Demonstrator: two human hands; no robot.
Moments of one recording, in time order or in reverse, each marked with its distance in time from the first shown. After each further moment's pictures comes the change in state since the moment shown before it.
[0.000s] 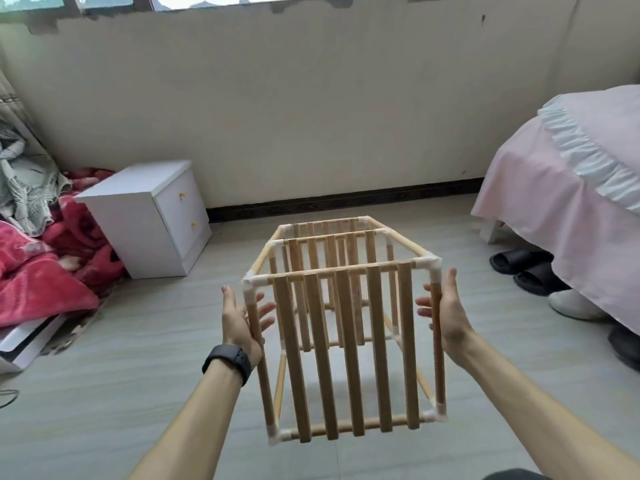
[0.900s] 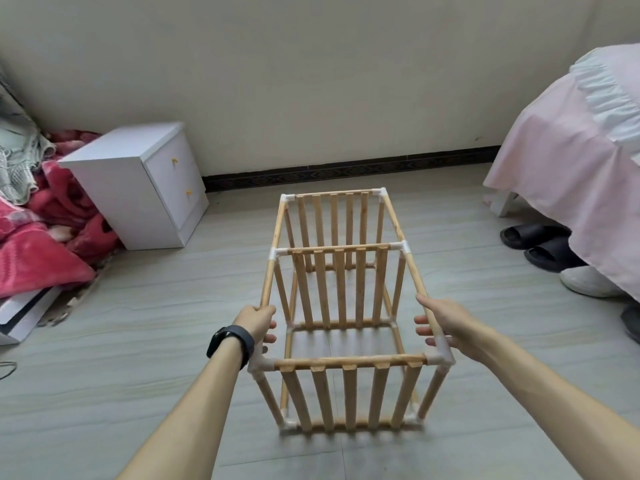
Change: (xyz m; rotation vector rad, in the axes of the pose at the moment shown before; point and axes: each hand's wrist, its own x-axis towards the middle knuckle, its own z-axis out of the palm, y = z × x) left_hand 0.060 -0.049 -0.031 0.699 0.038 -0.197; right_hand 0.028 0.054 -0.005 -0.345 -0.127 0.370
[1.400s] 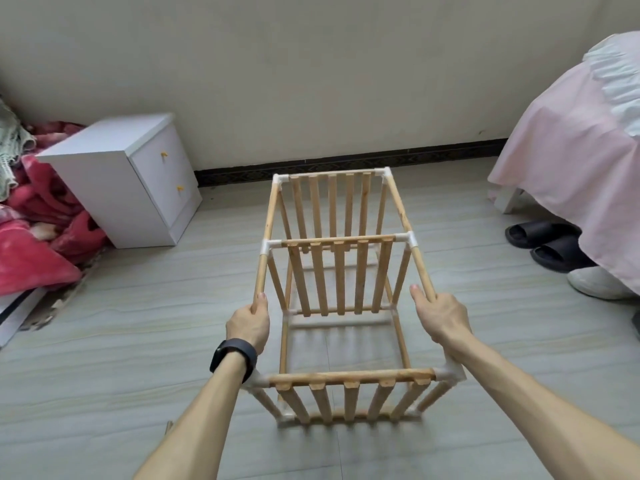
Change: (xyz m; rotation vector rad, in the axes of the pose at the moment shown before) left_hand 0.029 0.003 0.018 0.153 0.297 0.236; right_hand 0.047 -0.007 0.025 -0.320 0.390 -0.221
